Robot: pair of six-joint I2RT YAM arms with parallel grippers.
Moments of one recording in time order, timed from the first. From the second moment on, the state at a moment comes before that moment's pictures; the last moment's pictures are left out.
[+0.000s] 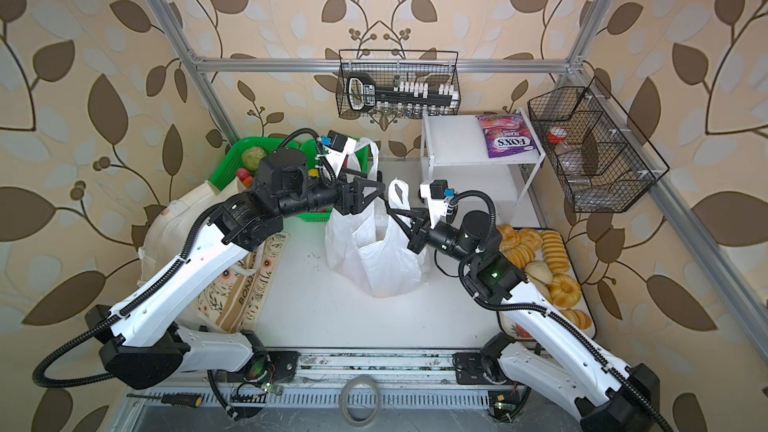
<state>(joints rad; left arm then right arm) -0.69 1.32 1.58 -0.53 0.23 -0.30 0.59 0.93 0.80 0.17 -0.37 0.39</state>
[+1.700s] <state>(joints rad) -0.61 1.65 1.74 -0.44 0.17 -0.43 0.59 0.89 0.78 0.17 -0.38 0.39</state>
